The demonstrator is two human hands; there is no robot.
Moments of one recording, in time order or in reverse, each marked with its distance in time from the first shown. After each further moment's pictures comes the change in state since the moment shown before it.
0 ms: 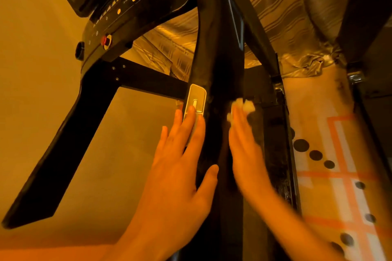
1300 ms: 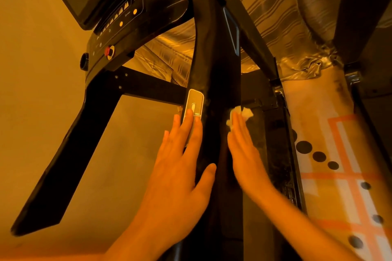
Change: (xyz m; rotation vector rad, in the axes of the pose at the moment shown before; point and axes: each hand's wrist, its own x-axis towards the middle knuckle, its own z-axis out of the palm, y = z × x) left_hand 0.000 0.004 -0.005 0.030 -0.039 -0.037; right_hand 0.002 0.000 -0.009 -0.067 -0.077 0.044
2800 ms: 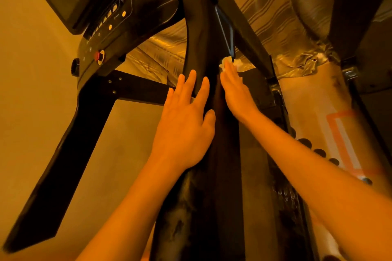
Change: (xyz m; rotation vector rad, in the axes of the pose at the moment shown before) left_hand 0.108 -0.002 0.002 0.142 0.000 0.036; right_hand 0.151 -0.013 -0.028 -0.121 0.045 -0.005
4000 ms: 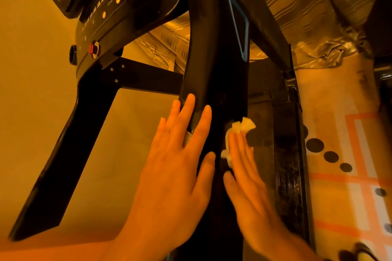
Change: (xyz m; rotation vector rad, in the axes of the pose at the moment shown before) left_hand -0.006 -0.003 0.002 -0.096 0.014 -0.013; right_hand -0.122 0.022 0.012 0.084 -0.136 -0.148
